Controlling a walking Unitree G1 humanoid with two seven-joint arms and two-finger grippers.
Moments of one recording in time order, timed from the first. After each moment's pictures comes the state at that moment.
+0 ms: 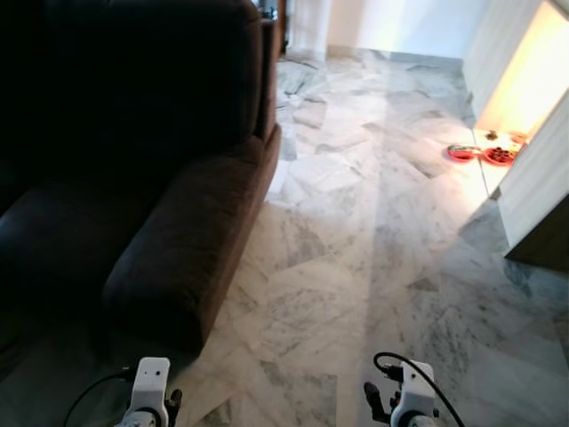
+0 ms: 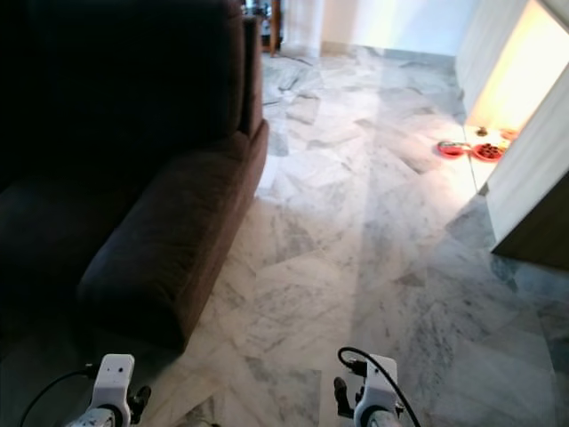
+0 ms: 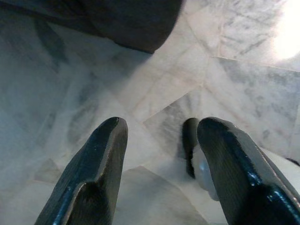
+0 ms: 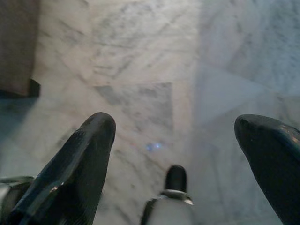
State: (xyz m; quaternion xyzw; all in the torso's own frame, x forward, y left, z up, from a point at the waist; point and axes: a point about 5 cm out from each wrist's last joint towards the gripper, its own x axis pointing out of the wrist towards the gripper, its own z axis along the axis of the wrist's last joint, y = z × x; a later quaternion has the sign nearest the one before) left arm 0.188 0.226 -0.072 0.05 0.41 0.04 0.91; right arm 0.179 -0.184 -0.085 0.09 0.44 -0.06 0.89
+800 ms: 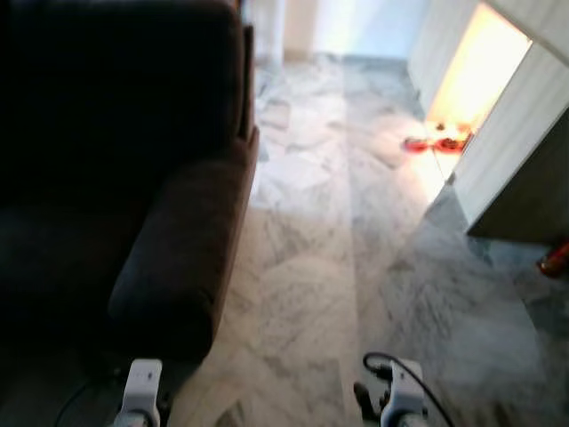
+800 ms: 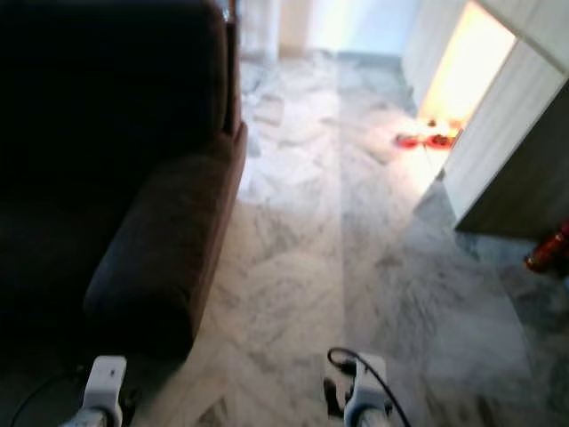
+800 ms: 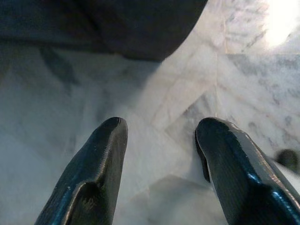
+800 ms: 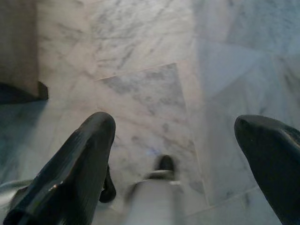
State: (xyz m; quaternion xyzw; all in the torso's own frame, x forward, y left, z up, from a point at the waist) left arm 0.191 0.234 -0.069 0.06 0.41 0.05 0.91; right arm 0.176 -0.179 -0.088 0.09 0.45 -0.05 0.89
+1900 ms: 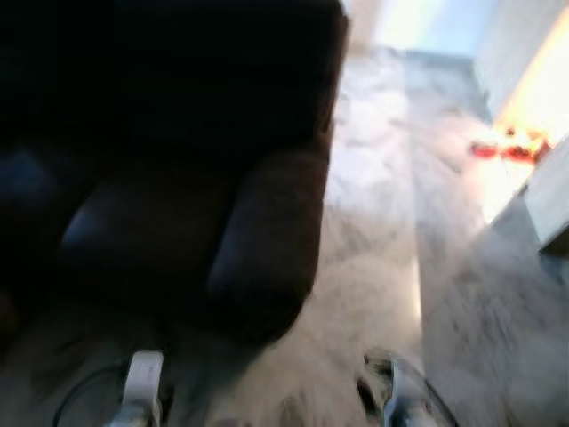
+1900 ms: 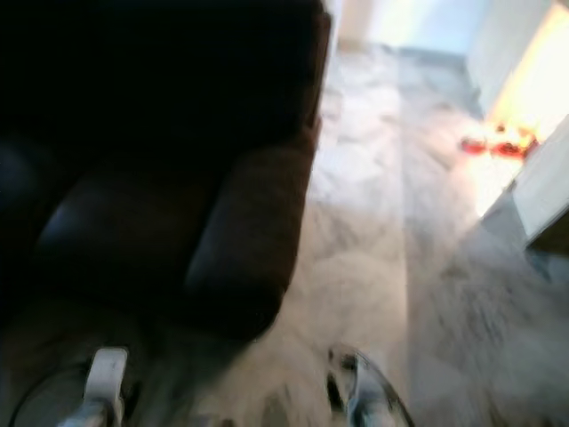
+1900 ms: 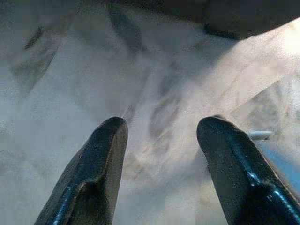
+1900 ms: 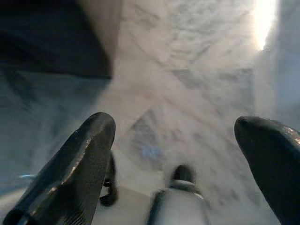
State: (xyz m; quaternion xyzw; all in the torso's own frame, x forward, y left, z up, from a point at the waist) left arm 0.182 0.239 -0.072 0.06 0.42 0.06 0.90; right arm 0.185 -0.170 -0.083 0.08 0.43 -0.03 0.90
